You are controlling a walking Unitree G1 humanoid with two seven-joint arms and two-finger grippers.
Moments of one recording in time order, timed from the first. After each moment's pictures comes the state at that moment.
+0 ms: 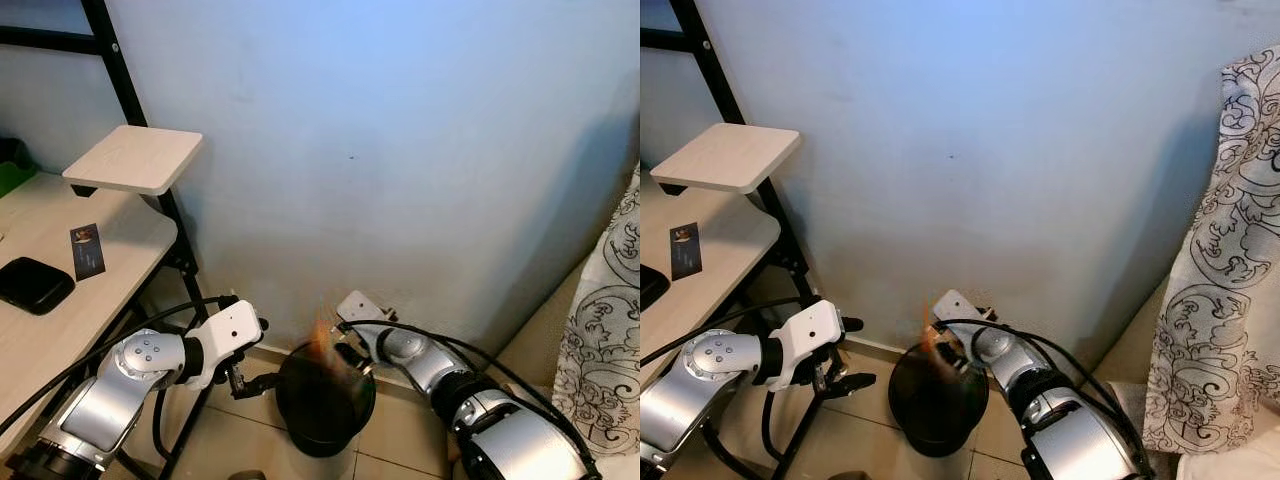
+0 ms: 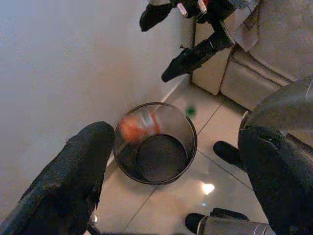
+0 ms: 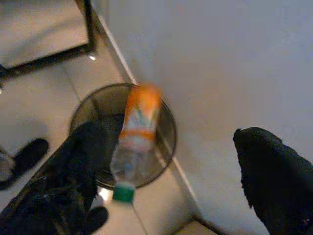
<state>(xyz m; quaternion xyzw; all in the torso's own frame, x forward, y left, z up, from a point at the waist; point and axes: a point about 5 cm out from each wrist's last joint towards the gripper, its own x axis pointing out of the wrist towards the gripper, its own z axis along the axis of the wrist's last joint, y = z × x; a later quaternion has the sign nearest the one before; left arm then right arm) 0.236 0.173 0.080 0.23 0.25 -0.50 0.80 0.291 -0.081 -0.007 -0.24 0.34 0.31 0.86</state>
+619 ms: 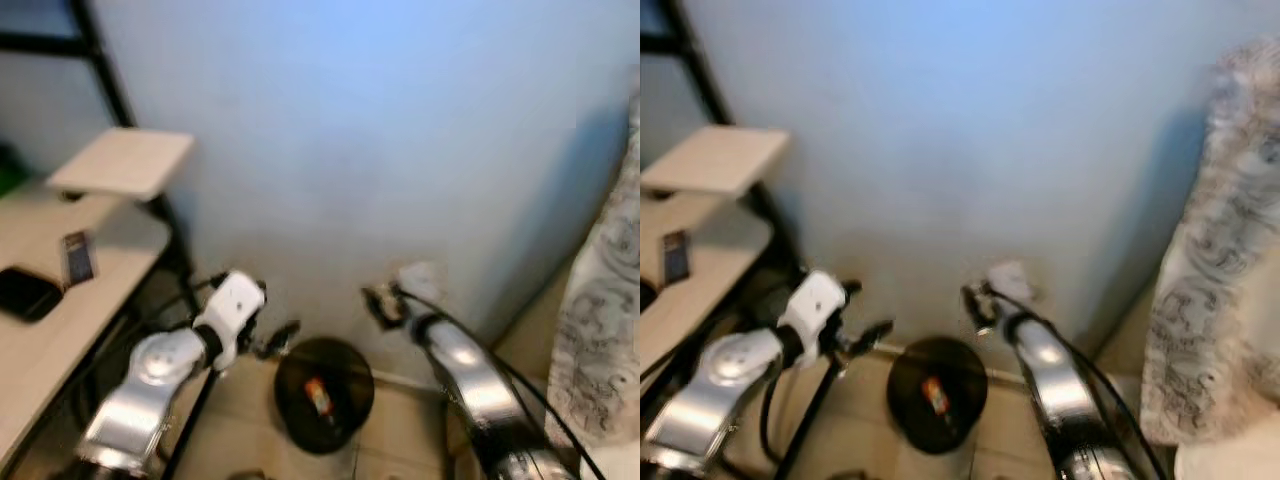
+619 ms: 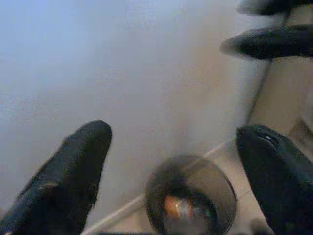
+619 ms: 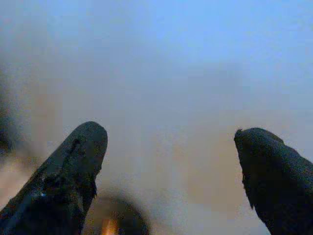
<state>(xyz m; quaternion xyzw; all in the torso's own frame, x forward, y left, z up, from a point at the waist) 0.253 0.150 0.092 0.12 0.12 -0.29 0.94 0.281 -0.144 0.048 -0.04 0.13 0.10 0.99</state>
